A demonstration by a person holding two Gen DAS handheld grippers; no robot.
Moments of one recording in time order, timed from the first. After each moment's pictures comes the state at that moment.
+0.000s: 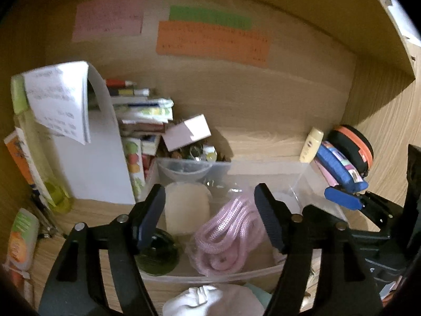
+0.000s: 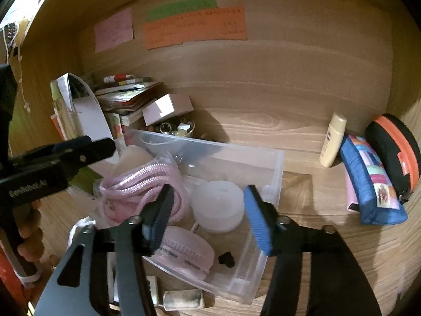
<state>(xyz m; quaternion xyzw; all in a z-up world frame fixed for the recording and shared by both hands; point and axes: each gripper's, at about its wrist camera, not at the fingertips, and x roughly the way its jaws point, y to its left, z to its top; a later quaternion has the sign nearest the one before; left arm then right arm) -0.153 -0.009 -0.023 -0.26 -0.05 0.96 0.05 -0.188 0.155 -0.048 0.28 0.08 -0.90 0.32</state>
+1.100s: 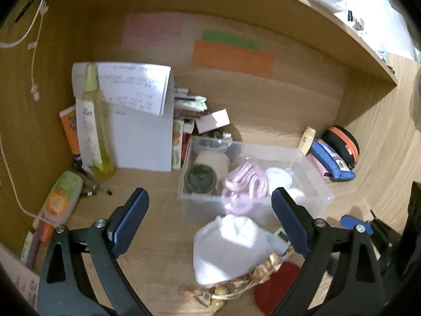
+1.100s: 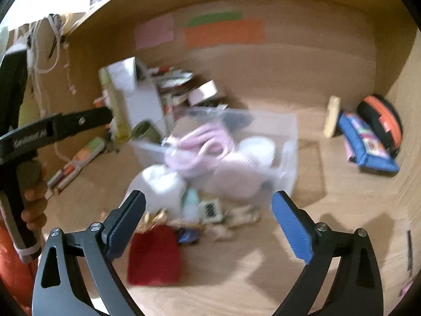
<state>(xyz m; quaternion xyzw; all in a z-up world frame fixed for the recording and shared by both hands) -0.044 -0.045 -0.017 -0.26 -0.07 0.96 0.02 -0.069 0.178 -0.058 0.28 0.06 -0.89 0.35</state>
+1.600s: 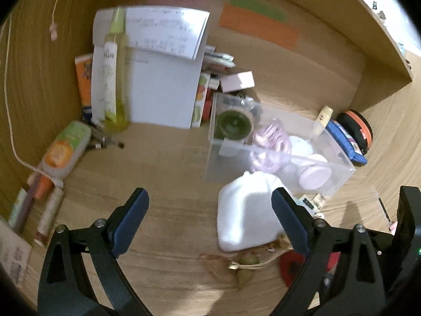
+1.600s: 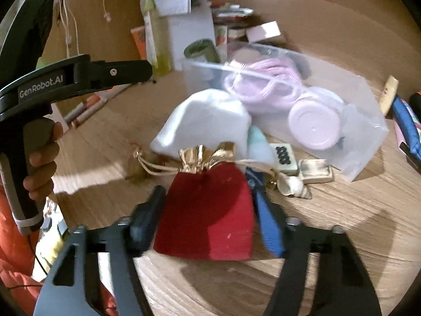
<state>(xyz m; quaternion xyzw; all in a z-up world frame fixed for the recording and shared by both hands) -0.039 -0.069 -0.068 -0.32 -0.12 0.94 0.01 -0.050 0.129 -0.113 0.37 0.16 -0.81 0.42</state>
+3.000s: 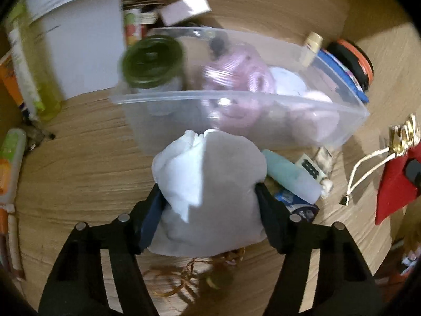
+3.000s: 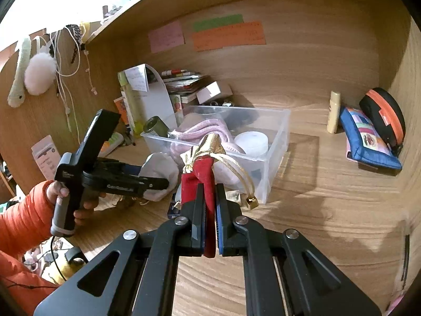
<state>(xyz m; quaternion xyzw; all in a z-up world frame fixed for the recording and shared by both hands) -0.105 -0.023 -0.106 -0.46 -0.04 0.88 0.08 -0.076 0.240 -0.053 0.28 0.04 -0.87 0.42</state>
